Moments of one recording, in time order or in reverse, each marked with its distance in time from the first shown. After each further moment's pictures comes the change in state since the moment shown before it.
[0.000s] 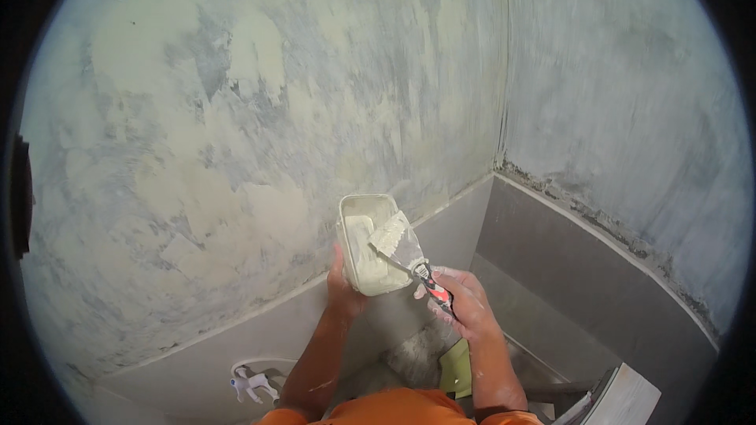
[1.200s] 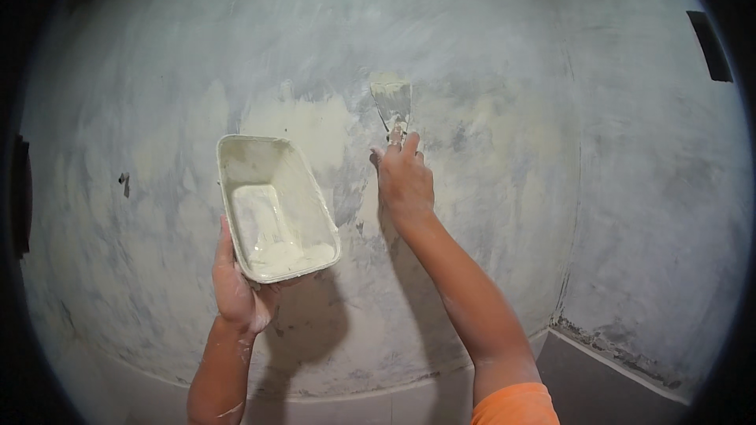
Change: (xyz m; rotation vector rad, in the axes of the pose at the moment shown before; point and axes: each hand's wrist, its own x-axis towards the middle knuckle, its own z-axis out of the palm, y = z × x) left_hand -0.090 0.270 0.221 0.545 0.012 0.849; right_hand 0.179 -0.255 0.298 -1.223 0.471 -1.504
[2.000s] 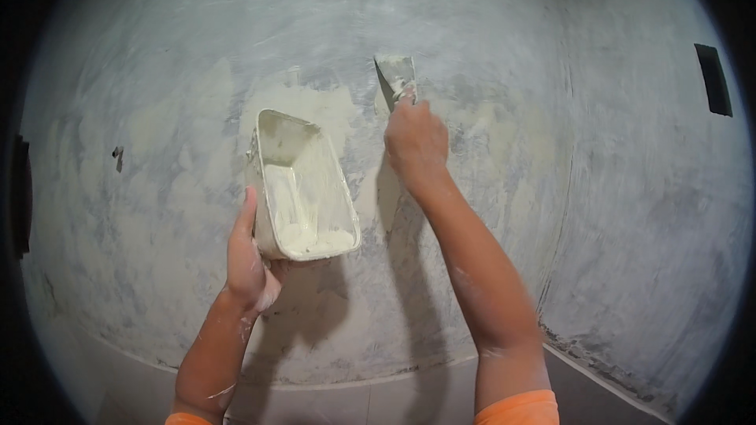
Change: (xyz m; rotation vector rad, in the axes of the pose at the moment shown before) left_hand 0.009 -0.002 0.016 0.054 -0.086 -0.059; right_hand 0.051 -0.002 -0.032 -0.081 0.080 -0.022
